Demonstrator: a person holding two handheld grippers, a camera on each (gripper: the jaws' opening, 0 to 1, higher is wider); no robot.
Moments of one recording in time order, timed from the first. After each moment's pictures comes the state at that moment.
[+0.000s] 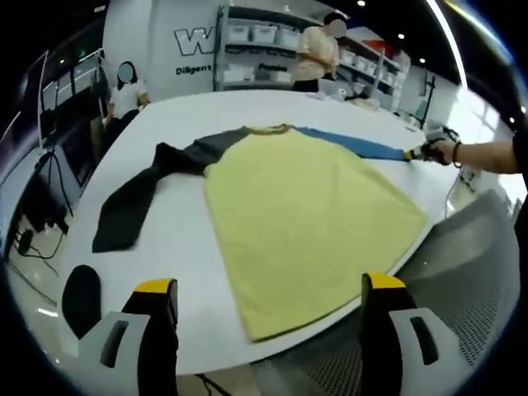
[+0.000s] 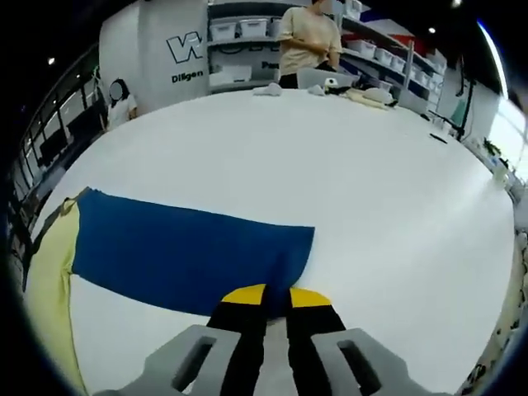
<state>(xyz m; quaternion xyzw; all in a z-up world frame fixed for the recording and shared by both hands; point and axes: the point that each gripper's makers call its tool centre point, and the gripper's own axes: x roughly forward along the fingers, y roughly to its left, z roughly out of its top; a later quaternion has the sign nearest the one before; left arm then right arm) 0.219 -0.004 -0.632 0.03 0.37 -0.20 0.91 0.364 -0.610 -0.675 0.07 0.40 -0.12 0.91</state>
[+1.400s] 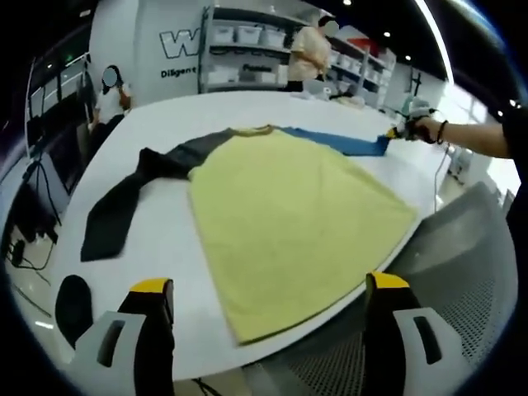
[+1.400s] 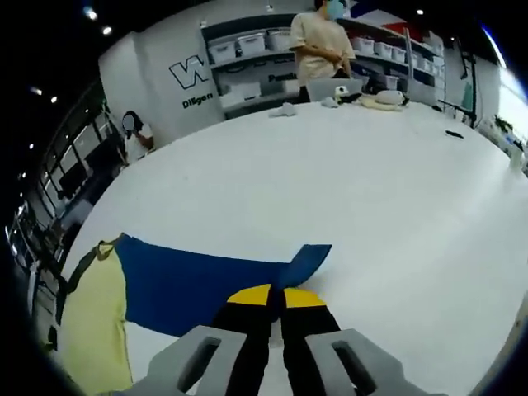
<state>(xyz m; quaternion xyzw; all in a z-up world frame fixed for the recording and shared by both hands) 0.214 -0.019 -0.629 0.03 0.36 -0.24 0.90 0.396 -0.564 -0.614 0.12 0.35 -0.05 0.93</state>
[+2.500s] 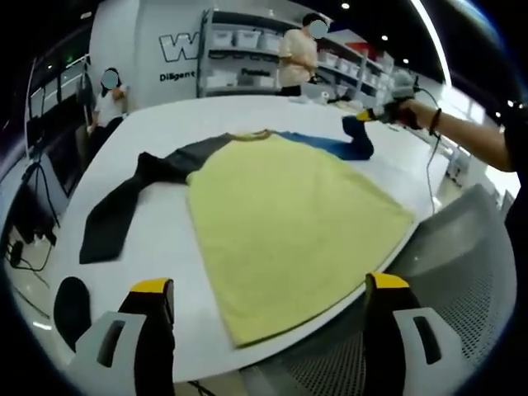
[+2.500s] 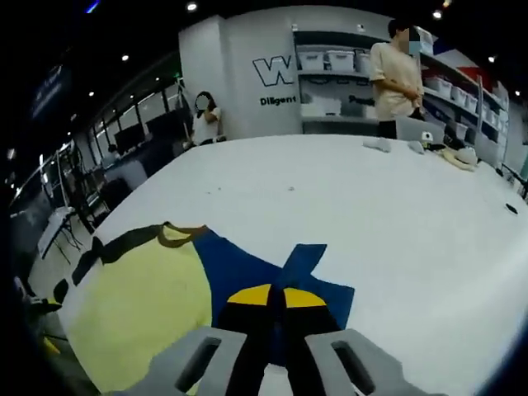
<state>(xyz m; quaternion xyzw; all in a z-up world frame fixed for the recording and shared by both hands) 0.215 -0.021 -0.625 0.03 0.35 -0.24 0.91 0.443 -0.419 -0.574 0.03 0.31 0.11 0.94</state>
